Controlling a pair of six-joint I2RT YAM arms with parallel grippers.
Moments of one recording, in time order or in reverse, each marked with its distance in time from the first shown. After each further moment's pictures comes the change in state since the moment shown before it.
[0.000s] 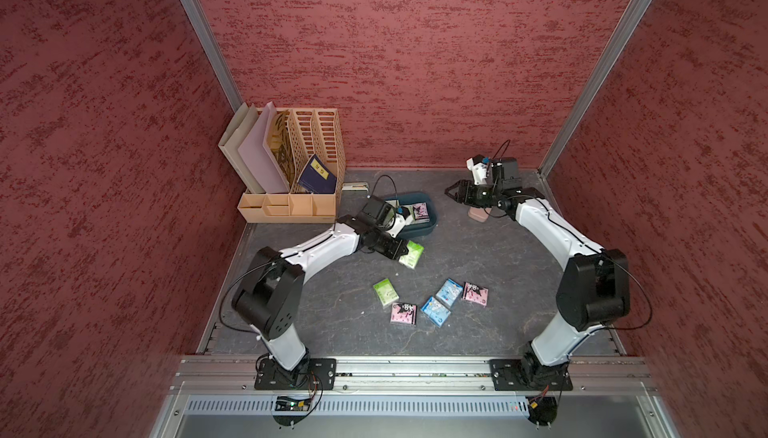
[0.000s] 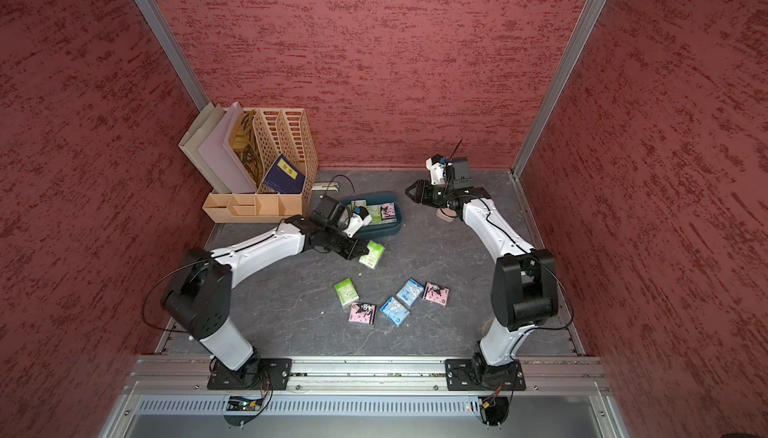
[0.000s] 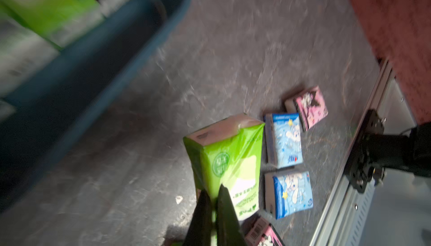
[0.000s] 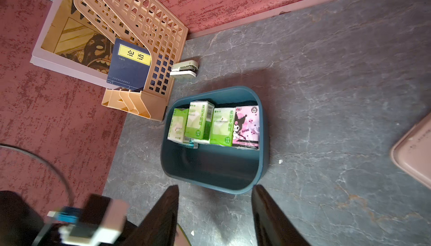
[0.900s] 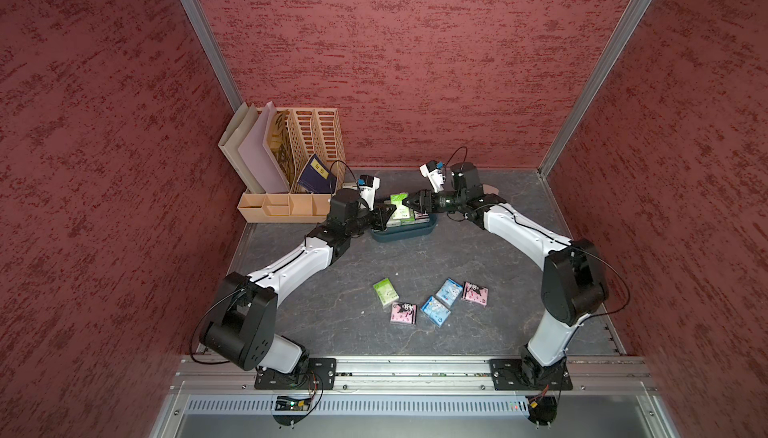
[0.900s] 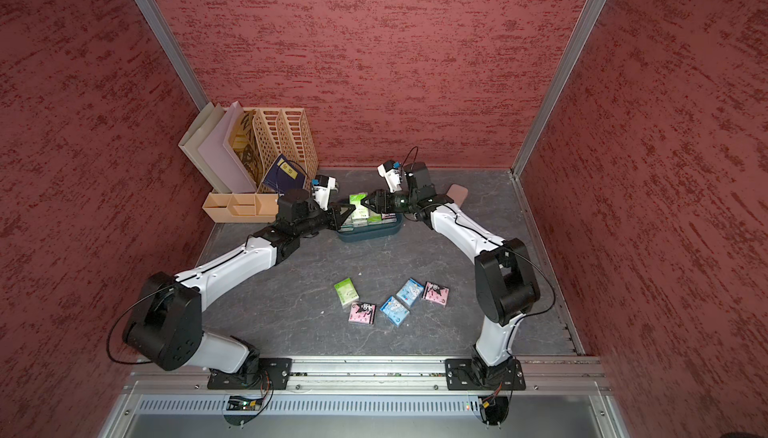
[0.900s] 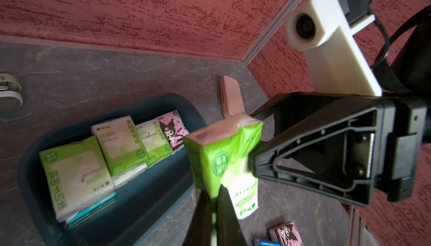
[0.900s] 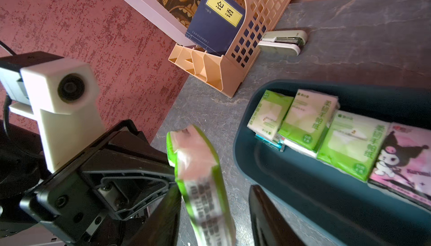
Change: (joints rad) left arm 0.116 -0.117 -0.169 0.537 -0.059 -0.324; right arm 0.259 0.104 0.033 0.207 -0.154 0.029
